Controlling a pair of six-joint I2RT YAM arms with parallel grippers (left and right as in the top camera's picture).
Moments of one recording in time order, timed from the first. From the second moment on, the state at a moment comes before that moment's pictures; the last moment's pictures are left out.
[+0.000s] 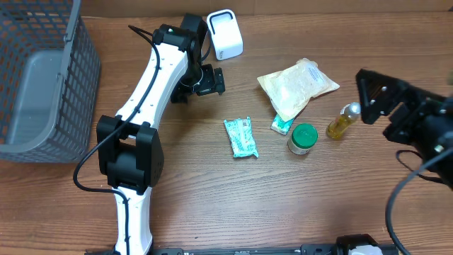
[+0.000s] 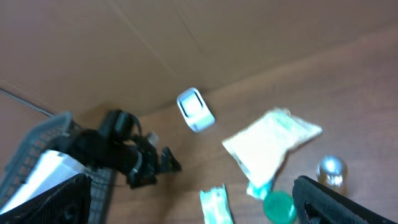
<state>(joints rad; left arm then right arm) -0.30 2.21 2.04 -1.31 0.15 -0.48 0.08 1.08 1.86 -1.24 -0.15 0.49</state>
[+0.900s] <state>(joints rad) -0.30 2.21 2.04 -1.31 0.15 -0.48 0.08 0.91 1.31 -1.25 -0.15 0.49</state>
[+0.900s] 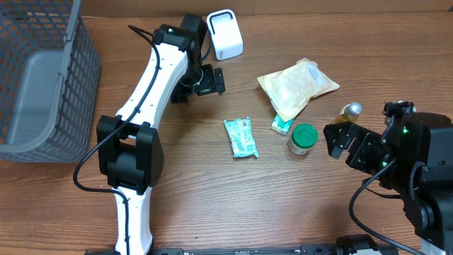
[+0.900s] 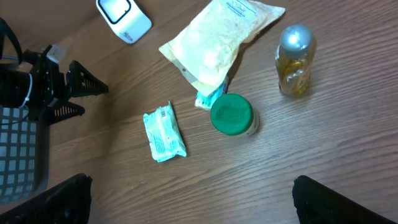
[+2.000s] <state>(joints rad) -0.30 2.21 2.04 -1.31 0.15 -0.48 0.08 0.87 1.27 -1.25 -0.15 0.49</state>
